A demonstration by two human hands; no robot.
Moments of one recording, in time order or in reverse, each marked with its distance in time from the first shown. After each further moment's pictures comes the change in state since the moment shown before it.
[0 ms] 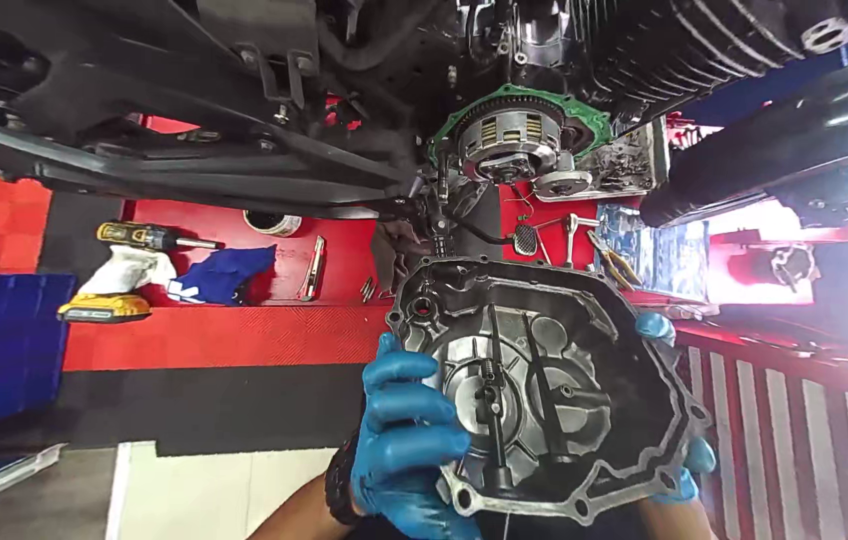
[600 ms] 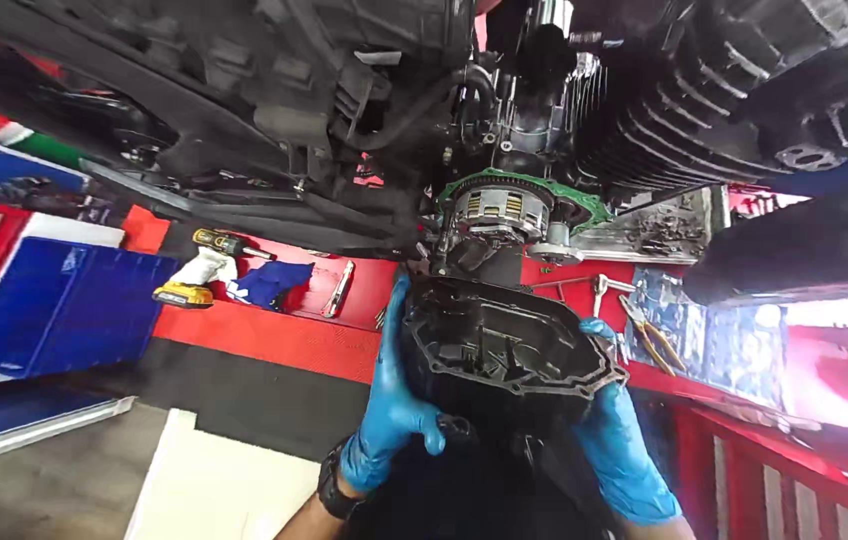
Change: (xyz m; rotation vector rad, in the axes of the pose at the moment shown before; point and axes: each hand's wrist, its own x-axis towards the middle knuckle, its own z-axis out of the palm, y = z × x) left_hand 0.040 -0.050 0.055 -0.168 0.235 -0.527; right_hand 0.058 0.002 -0.077 -0.299 -0.067 0.305
